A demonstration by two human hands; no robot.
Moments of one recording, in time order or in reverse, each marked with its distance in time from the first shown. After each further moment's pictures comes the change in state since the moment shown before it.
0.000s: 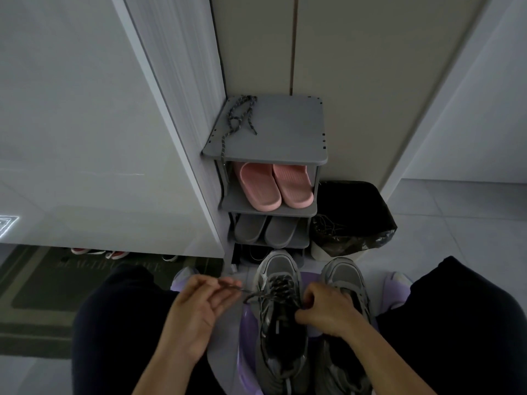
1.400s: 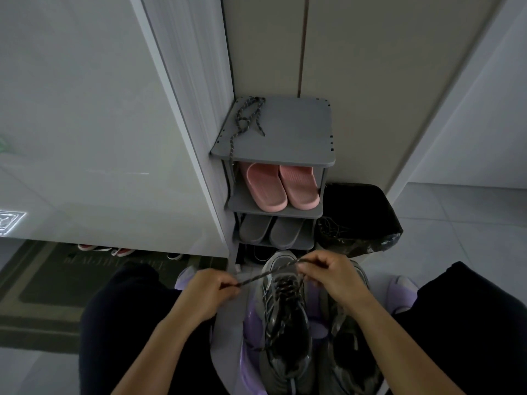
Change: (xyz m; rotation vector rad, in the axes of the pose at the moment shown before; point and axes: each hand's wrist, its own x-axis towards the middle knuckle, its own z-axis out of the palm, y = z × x) left_hand 0.041 0.013 -0.010 1.474 -0.271 0.237; right_hand 0.021 -0.008 -0.020 0.755 0.231 -0.199
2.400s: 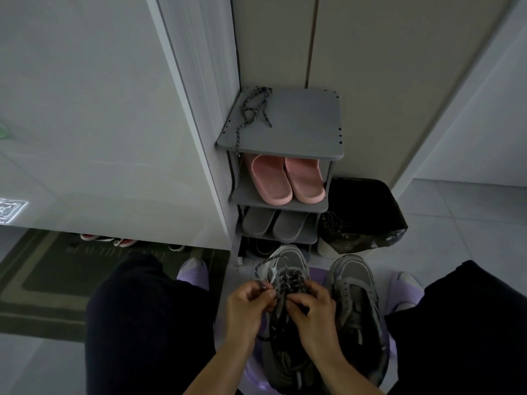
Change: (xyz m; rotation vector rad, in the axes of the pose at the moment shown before) left_hand -0.015 0.027 0.087 -0.985 0.306 -0.331; right_hand -0.047 0.047 0.067 -0.322 0.178 0.114
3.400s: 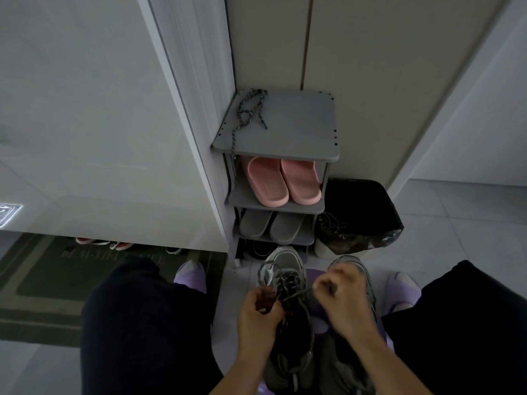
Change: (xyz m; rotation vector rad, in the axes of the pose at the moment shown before) left_hand -0.013 -0.017 0.017 0.107 0.025 0.044; right_hand 0.031 0.010 -0.052 -0.226 0.183 -0.210
